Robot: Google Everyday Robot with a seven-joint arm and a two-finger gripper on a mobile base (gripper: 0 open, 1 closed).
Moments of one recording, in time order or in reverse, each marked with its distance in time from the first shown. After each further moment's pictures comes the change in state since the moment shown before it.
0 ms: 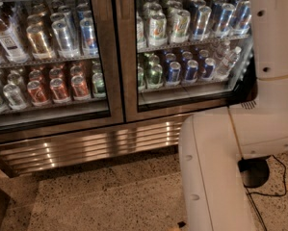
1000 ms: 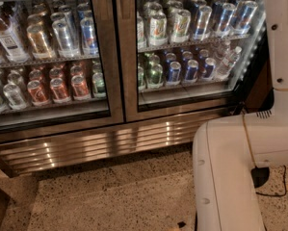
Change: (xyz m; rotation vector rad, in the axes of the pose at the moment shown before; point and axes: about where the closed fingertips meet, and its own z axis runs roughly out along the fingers) arm -0.031 -0.053 -0.038 0.161 -0.222 0.071
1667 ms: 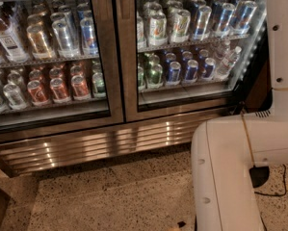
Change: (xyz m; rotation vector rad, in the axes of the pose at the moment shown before) arm -0.017 -0.014 -0.006 -0.043 -0.056 -0.029
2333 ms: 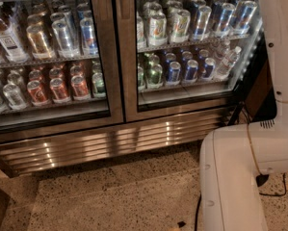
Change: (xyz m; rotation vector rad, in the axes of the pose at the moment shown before) arm 0.000 -0.036 0.003 0.164 -0.087 -0.075
